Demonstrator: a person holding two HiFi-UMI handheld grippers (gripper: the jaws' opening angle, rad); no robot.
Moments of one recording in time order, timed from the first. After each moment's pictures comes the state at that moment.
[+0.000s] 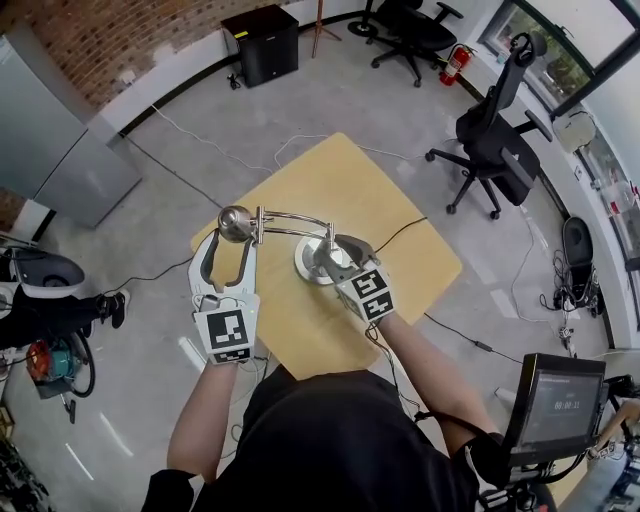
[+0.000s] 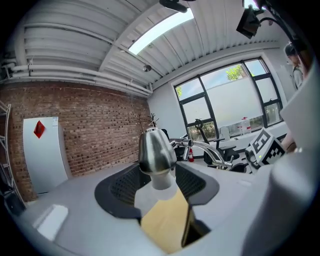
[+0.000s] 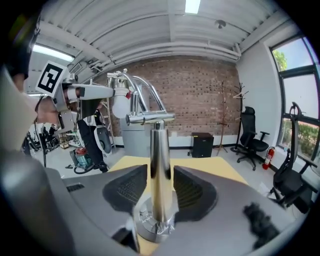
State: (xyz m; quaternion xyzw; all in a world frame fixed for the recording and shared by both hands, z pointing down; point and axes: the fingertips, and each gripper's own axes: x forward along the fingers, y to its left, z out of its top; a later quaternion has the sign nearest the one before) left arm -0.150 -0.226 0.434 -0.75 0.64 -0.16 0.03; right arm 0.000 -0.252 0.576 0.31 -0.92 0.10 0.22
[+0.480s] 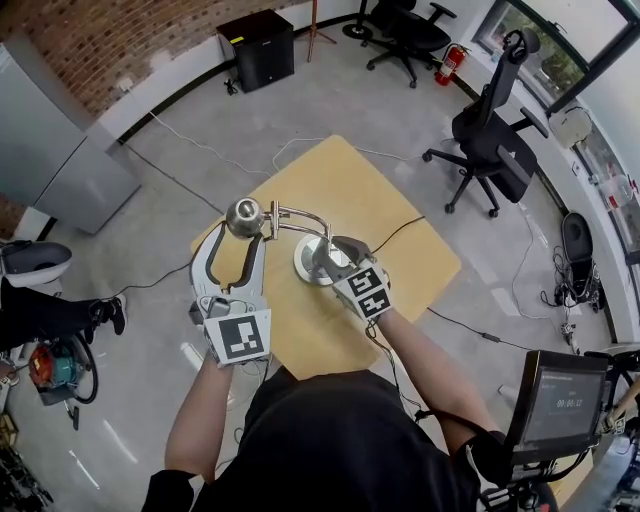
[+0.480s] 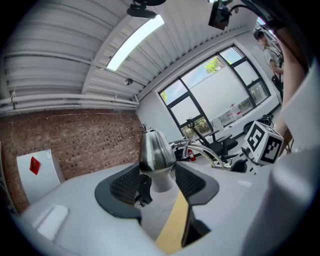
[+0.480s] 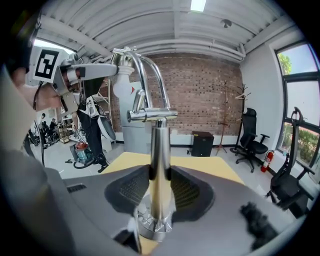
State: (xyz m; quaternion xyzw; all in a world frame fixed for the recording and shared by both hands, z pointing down) left arm -0.123 -0.221 0.392 -0.75 0.62 -0.20 0.14; right arm -0.001 -0.247 0.580 0.30 -0.92 0.09 0.24
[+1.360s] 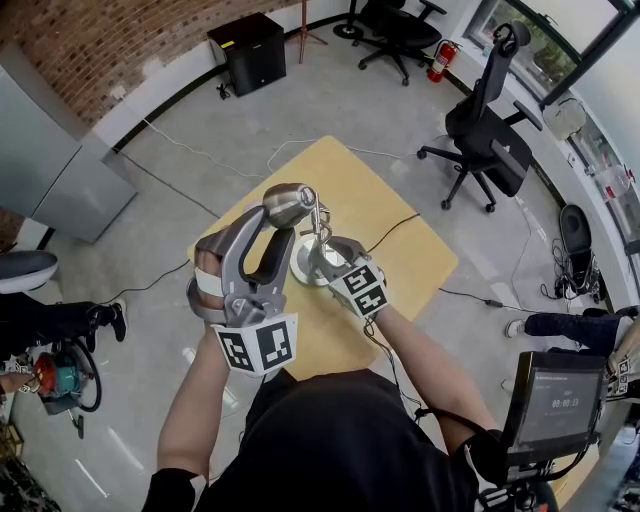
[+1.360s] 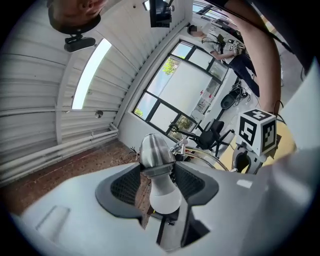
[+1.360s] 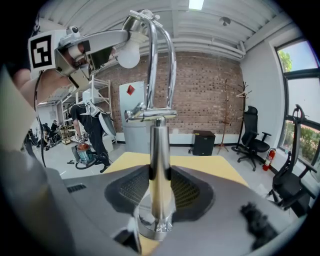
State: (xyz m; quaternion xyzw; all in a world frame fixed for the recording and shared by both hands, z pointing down) left arm -0.044 -0.231 0.346 -0.73 0.51 -0.28 0.36; right arm 0.001 -0.250 0.583 0.29 -0.92 0.09 0.24
